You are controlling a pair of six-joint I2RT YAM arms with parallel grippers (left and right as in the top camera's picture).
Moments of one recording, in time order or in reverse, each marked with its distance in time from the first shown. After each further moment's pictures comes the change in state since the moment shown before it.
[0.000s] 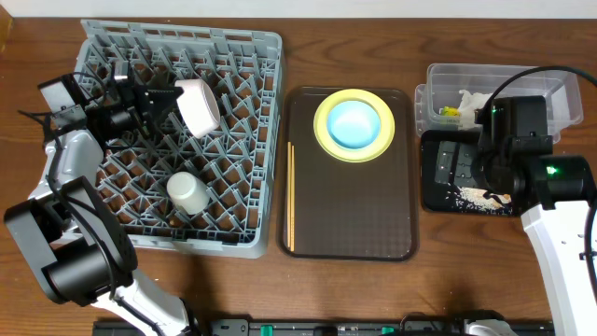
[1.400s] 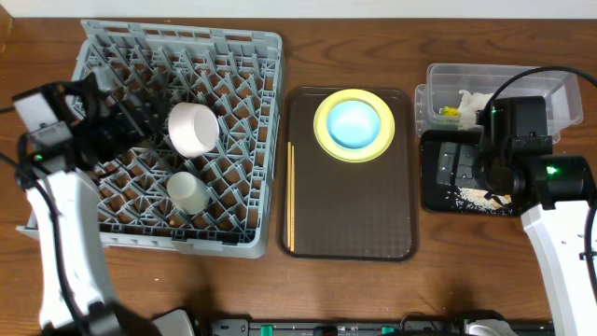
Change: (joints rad) left arm -0.035 -0.472 -0.057 -0.419 -0.719 0.531; right arm 0.000 0.000 0.000 -0.010 0.026 0.000
